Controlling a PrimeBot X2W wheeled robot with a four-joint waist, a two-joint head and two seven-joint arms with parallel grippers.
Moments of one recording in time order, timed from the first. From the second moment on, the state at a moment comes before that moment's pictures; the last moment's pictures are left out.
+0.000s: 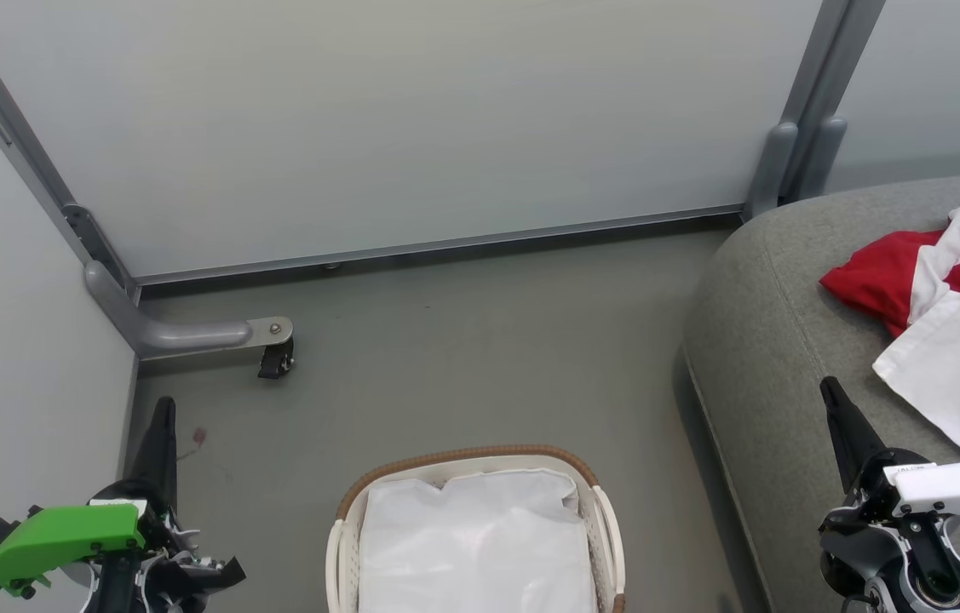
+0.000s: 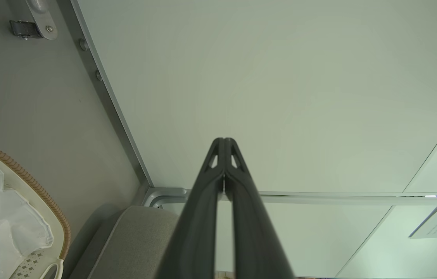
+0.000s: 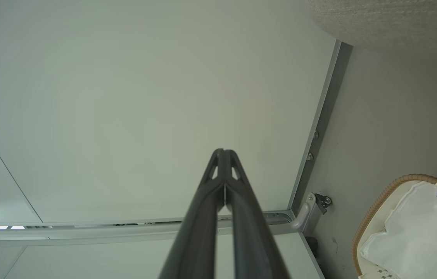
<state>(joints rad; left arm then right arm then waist) -0.10 0.05 0.11 0.24 -1.61 -0.13 0.11 -0.11 -0.05 -0.11 0.25 1.61 0.13 0.11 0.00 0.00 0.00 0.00</state>
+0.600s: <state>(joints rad) -0.10 0.05 0.11 0.24 -1.61 -0.13 0.11 -0.11 -0.05 -0.11 0.25 1.61 0.13 0.11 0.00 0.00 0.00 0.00</state>
